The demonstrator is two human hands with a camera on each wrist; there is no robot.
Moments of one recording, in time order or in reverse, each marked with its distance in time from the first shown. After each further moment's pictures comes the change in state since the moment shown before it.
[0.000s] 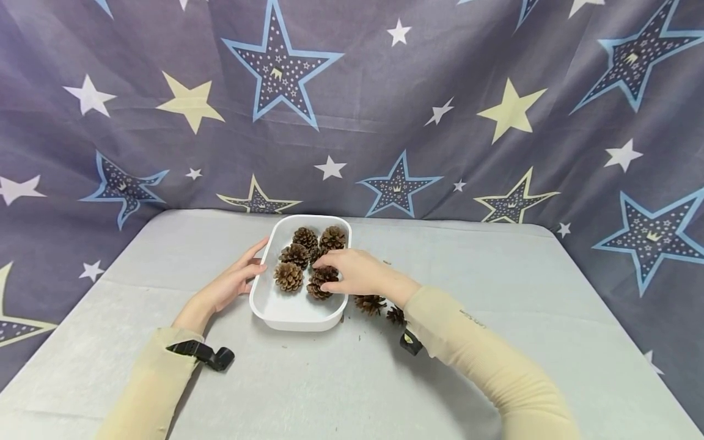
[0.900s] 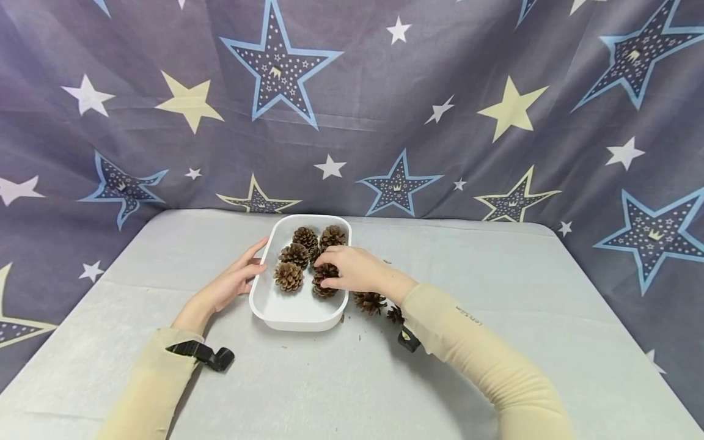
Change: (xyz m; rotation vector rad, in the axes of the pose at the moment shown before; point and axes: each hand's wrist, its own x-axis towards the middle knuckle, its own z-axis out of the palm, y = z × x) left_hand 0.003 -0.002 -0.001 0.000 0.009 -0.018; right_hand 0.006 0.003 0.002 -0.004 -0.005 0.034
